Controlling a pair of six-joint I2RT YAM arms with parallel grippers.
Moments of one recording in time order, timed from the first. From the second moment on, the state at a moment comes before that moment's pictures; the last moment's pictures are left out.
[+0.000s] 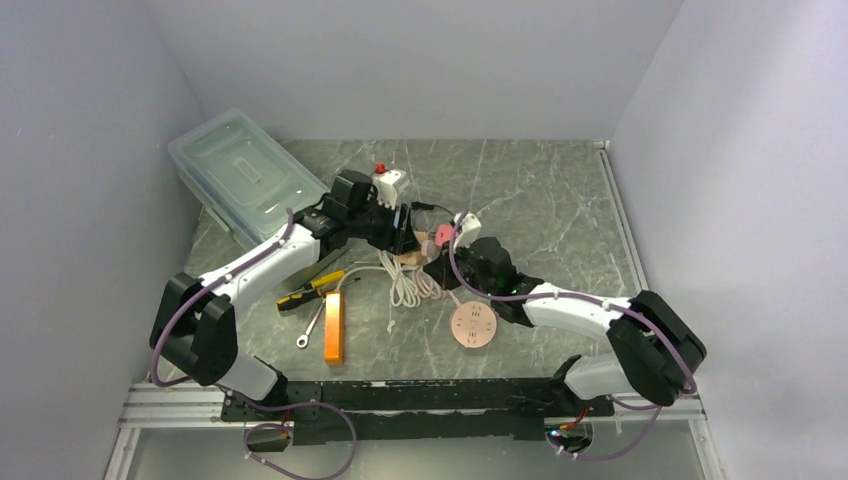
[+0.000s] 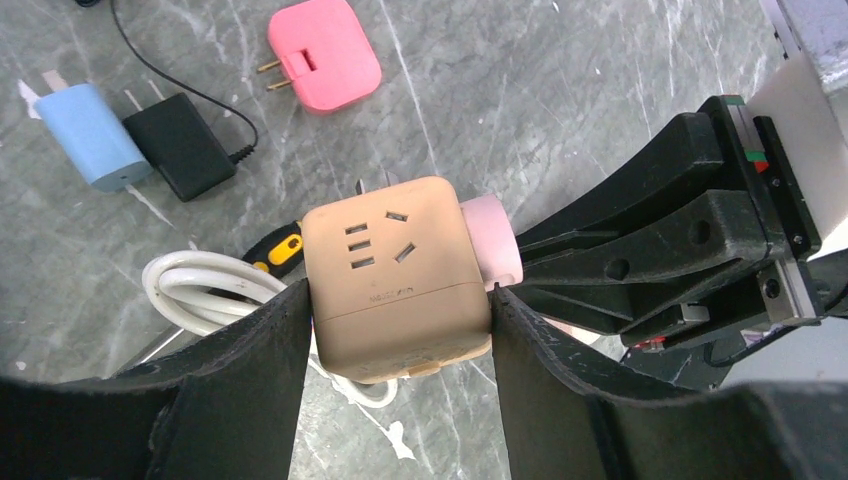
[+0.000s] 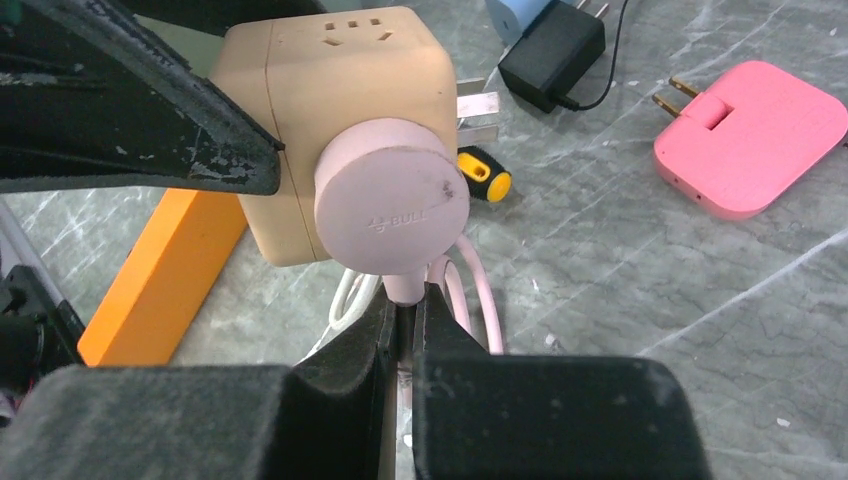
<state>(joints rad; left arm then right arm) -0.55 1.48 1.11 -0.28 0.40 -0.22 0.75 1.35 0.57 0.40 -0.05 0.42</state>
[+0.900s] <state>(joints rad) -0.61 1.58 1.19 -0.31 0.52 -0.28 0.74 1.05 0.30 0.48 0.01 0.40</state>
